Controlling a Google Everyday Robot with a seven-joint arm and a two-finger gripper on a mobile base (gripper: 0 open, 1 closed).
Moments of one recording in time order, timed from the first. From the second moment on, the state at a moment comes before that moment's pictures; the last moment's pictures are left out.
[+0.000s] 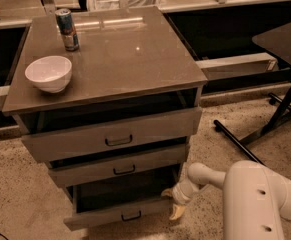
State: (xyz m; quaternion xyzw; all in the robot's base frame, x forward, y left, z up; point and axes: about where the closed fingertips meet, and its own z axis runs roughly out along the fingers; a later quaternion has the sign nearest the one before) arm 0.519 -0.119 0.192 -0.77 0.56 0.22 0.18
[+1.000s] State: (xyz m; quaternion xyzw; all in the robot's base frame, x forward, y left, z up) arm 0.460 -0.128 0.230 -0.78 0.55 0.25 0.18
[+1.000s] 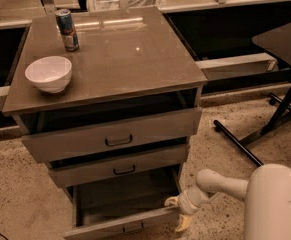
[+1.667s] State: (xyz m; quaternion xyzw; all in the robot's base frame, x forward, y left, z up) arm 0.510 -0.096 0.268 -0.76 0.56 0.23 0.25
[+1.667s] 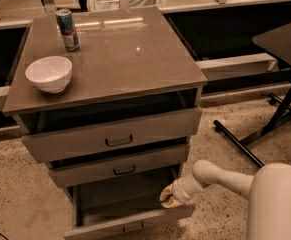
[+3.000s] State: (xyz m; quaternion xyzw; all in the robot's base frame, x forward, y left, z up) arm 0.564 -0.046 0.158 -0.73 0.62 0.20 0.22
